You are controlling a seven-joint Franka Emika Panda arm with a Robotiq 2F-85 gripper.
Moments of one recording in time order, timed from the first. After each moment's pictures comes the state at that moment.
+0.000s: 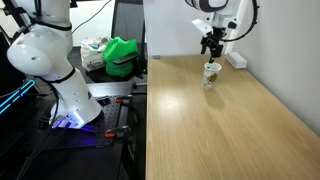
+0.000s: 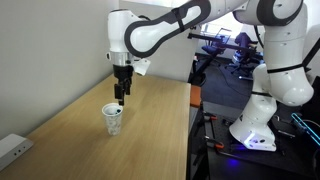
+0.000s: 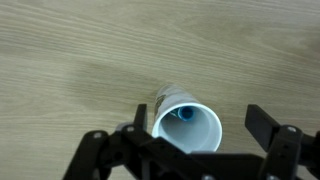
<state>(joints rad) 0.12 0.43 0.09 -1.71 0.06 2.11 0.03</state>
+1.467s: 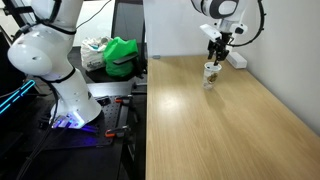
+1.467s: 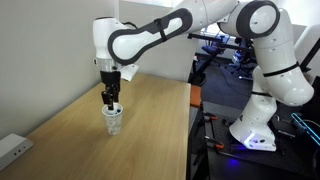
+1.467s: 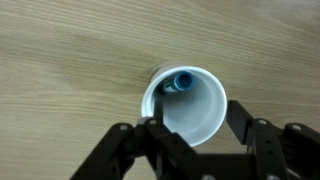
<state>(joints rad) 0.14 0.63 0.09 -1.48 0.04 2.06 0.03</state>
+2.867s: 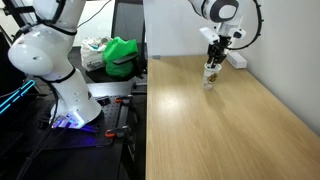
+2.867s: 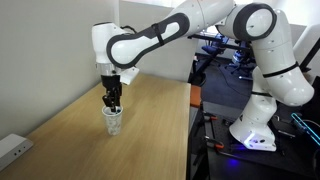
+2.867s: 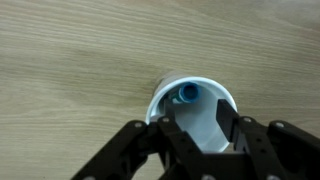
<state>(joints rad) 0.15 0.66 0.08 -1.46 0.04 2.03 0.09</state>
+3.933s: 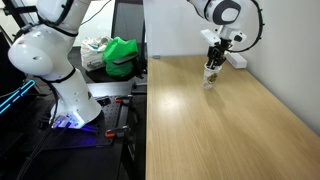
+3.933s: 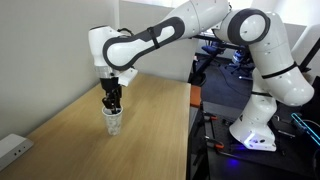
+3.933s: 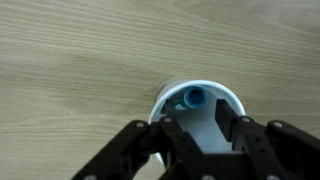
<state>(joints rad) 0.15 0.71 0.08 -1.39 0.04 1.97 0.09</state>
